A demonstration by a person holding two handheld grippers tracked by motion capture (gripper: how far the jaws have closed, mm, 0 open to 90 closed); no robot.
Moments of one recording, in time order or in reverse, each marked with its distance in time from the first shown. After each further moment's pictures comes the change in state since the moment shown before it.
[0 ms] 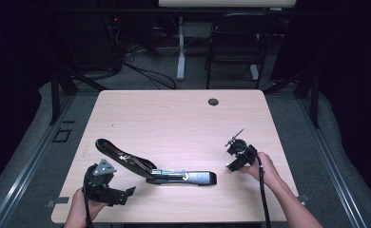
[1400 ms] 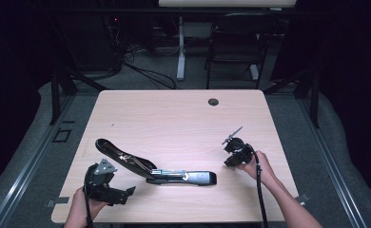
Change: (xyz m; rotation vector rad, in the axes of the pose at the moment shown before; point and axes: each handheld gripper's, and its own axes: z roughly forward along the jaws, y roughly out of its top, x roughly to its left) left arm 0.001 0.000 0.003 0.010 0.008 -0.011; right arm 0.000 0.009 0.004 -0.059 0.128 -0.006
